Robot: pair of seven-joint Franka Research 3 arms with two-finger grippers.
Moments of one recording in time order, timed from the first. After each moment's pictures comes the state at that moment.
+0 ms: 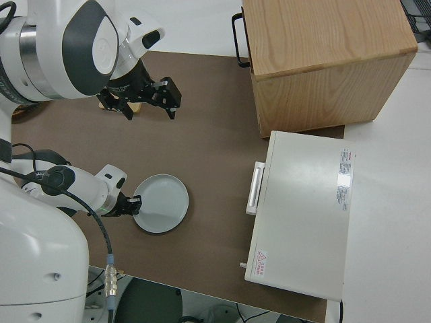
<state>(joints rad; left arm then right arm) -0.60 0.40 -0.43 -1.93 0.19 2.36 -1.55 0.02 -0.01 0.12 -1.47 0.00 1.39 0.03</state>
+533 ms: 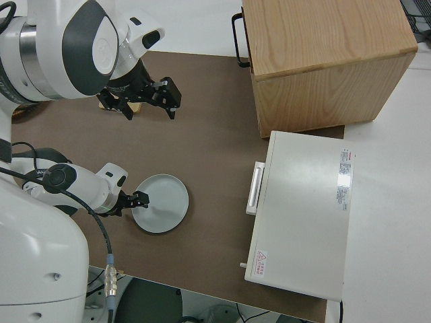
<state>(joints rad) -0.61 0.41 -0.43 -1.91 0.20 2.34 -1.55 0.02 -0.01 0.12 -1.47 0.00 1.39 0.03</state>
